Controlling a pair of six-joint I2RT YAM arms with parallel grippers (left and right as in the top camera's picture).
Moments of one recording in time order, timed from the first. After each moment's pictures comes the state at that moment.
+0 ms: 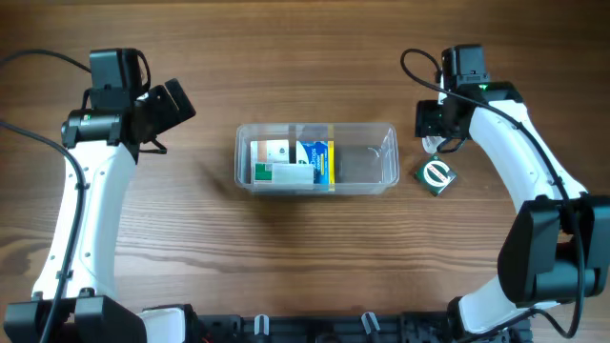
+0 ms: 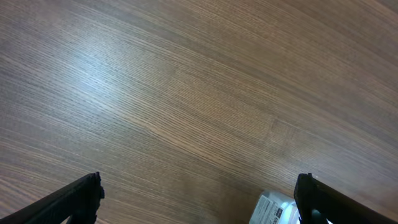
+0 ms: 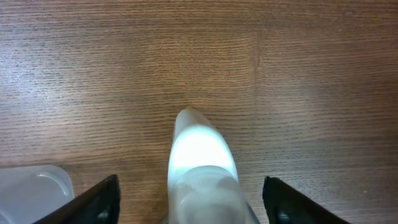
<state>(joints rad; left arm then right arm) 0.06 1.48 1.27 -0.78 -0.06 -0.41 0.07 1.76 1.29 -0.77 0.14 0.11</state>
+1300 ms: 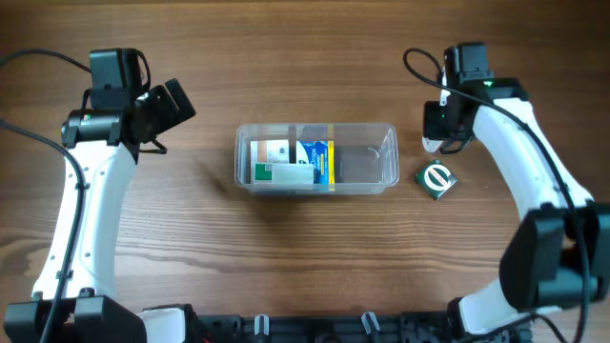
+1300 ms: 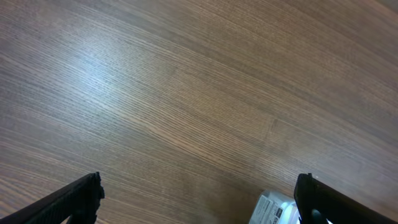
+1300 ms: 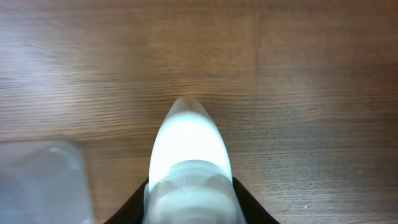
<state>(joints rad) 0.06 1.48 1.27 -0.78 -0.06 -0.41 0.07 1.72 1.32 -0.88 0.10 0.11</state>
